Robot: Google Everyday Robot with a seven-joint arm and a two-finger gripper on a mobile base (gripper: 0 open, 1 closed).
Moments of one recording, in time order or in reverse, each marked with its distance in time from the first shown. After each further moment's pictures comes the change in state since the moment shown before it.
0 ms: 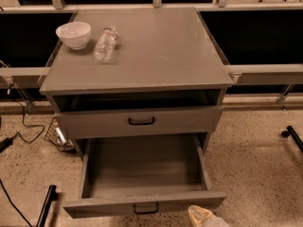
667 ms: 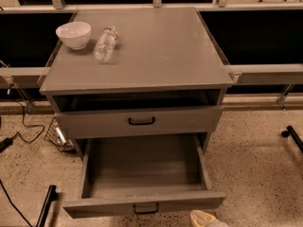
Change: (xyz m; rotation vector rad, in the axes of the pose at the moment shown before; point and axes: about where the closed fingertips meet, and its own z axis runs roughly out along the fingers) arm 0.003 0.006 -0.020 -0.010 0.025 -0.011
